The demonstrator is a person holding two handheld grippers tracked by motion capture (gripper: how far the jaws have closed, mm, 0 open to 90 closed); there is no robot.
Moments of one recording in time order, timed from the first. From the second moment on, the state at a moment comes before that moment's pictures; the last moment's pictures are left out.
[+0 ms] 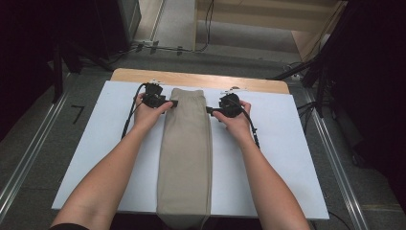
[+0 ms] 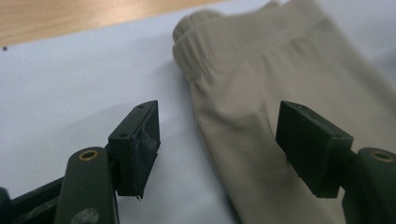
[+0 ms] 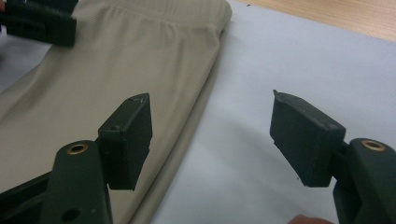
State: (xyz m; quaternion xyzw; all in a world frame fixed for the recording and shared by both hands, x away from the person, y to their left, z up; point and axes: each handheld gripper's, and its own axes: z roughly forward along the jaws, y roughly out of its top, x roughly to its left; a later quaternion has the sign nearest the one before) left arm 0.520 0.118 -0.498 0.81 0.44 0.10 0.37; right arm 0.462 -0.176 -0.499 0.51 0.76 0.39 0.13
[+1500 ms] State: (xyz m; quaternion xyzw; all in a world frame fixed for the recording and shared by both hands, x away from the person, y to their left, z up) left arm 0.508 0.135 -0.472 0.79 0.39 0.10 0.46; right arm 0.479 -0.139 -0.490 0.44 0.76 0.45 0.13
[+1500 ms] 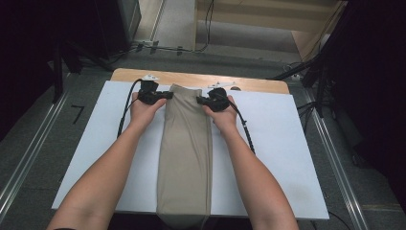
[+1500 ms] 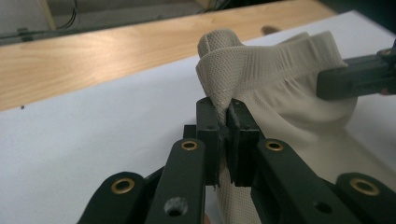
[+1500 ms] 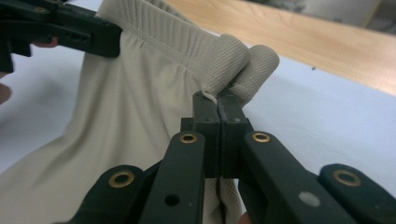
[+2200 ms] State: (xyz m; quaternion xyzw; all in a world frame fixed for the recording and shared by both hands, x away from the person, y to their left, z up) left arm 0.358 0.150 -0.458 0.79 0.26 0.12 0.54; right arm 0.319 -0.156 -0.468 0.34 0.76 0.52 0.18
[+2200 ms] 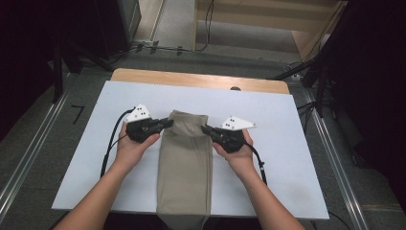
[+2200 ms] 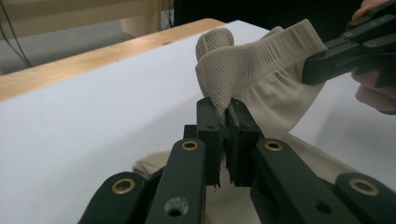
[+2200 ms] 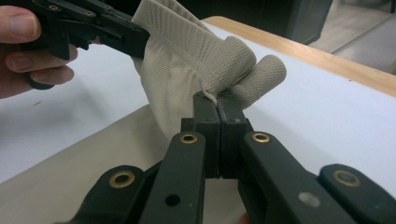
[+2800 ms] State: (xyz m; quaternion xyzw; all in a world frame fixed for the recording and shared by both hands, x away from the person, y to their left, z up) left arm 0.221 0.166 -0.488 0.83 0.22 0.08 0.52; right arm 0.189 -0.155 -0.498 0.29 0.80 0.50 0.17
